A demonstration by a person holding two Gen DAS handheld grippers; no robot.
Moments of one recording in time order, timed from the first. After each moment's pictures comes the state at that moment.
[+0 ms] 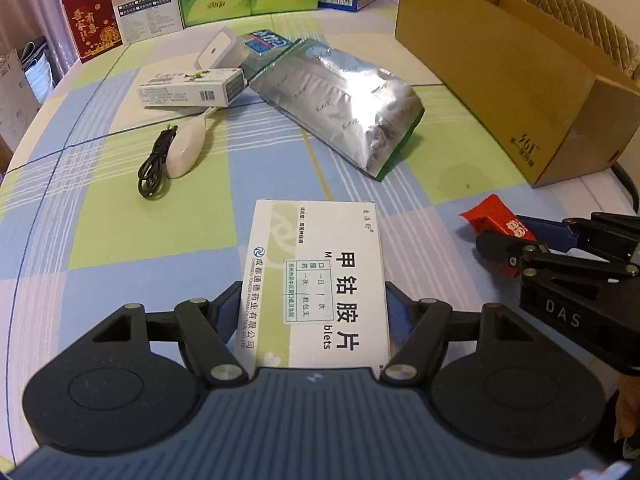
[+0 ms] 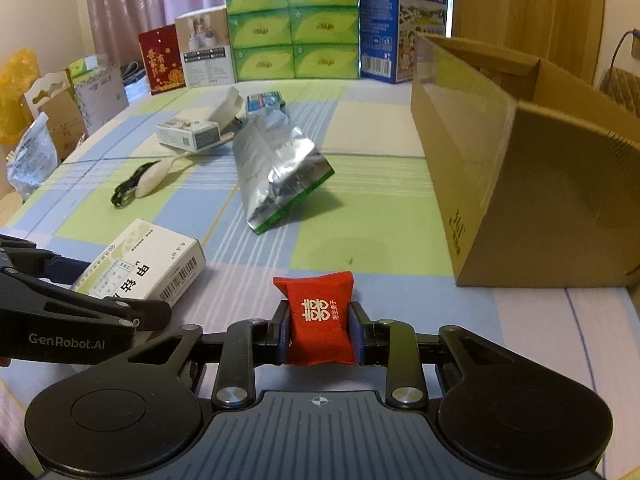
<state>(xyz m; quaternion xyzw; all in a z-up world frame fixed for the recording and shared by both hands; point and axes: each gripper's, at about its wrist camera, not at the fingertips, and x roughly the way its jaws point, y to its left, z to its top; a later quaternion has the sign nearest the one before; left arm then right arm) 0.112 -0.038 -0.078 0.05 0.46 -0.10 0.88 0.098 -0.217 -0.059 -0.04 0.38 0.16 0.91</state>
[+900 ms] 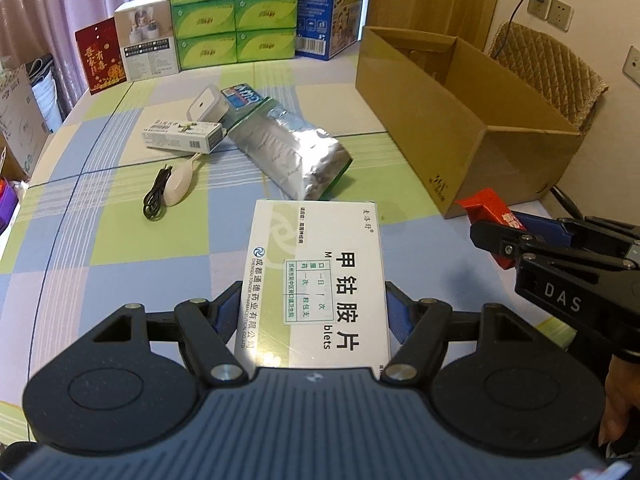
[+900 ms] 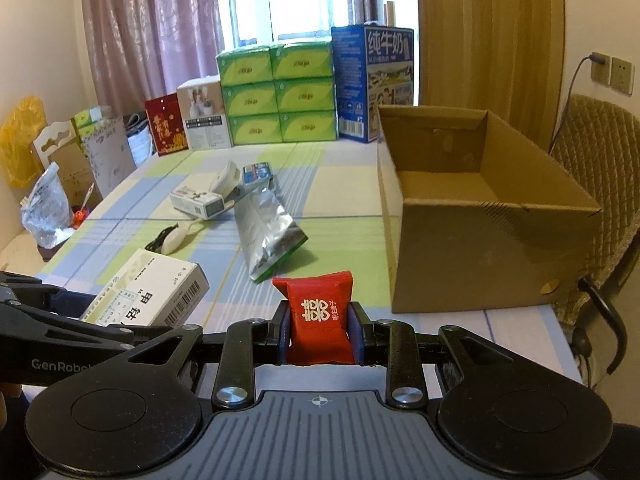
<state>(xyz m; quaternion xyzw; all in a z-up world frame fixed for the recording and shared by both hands) 0.049 -0.068 0.001 0.03 0.42 -0.11 0.90 0.041 -0.259 0.023 -0.01 0.32 0.16 0.93</state>
